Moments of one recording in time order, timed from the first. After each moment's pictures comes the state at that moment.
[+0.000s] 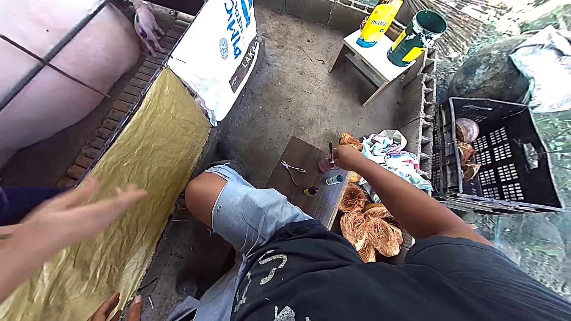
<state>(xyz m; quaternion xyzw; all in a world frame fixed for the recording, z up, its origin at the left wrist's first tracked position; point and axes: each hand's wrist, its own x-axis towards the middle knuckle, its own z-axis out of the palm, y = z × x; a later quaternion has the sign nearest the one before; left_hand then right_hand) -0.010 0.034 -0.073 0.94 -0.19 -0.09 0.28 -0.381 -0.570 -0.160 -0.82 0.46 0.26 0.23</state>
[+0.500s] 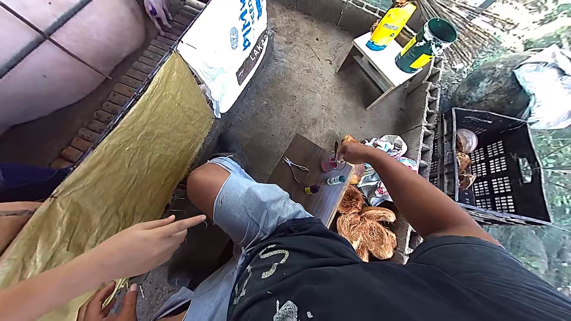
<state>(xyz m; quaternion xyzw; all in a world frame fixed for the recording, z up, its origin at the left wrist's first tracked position) -0.011 0.039 -0.075 0.94 -0.18 -0.09 0.28 -0.389 -0.609 -0.172 -0.81 0.38 0.33 0.29</state>
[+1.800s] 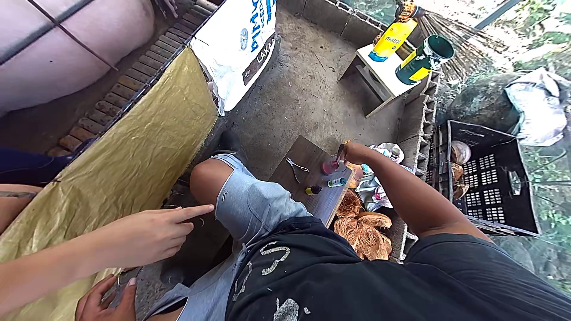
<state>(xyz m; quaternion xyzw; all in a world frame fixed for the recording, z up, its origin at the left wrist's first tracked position) -0.011 0.054 -0.095 0.93 -0.18 -0.08 0.32 -0.371 -0.603 -0.155 -0.81 0.42 0.34 0.26</state>
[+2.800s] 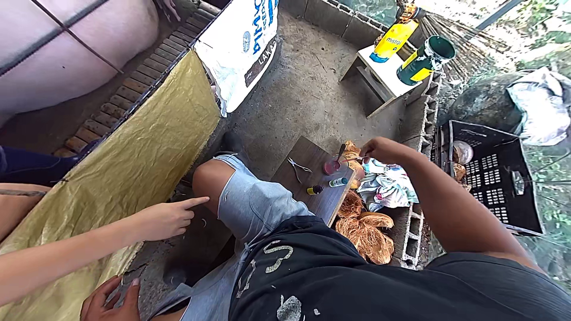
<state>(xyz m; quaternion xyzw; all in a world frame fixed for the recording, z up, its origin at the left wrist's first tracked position) -0.013 0.057 -0.093 0.93 -0.15 -0.09 0.32 -0.429 -0.614 -0.095 -0.83 0.40 0.21 0.33</state>
